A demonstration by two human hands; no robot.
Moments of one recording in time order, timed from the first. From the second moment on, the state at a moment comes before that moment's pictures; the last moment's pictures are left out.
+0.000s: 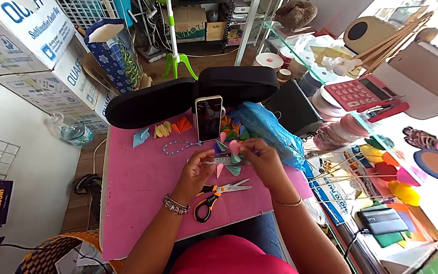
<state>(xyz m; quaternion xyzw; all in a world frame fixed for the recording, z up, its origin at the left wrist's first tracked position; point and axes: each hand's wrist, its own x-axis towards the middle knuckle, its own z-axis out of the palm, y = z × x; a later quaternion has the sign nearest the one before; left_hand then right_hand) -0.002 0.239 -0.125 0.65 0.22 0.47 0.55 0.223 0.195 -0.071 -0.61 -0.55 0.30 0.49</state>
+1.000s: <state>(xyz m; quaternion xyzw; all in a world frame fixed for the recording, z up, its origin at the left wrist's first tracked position) -0.016 0.244 -0.102 0.24 0.26 0.41 0.84 0.276 0.248 -0.054 -0.75 -0.58 0.20 0.25</state>
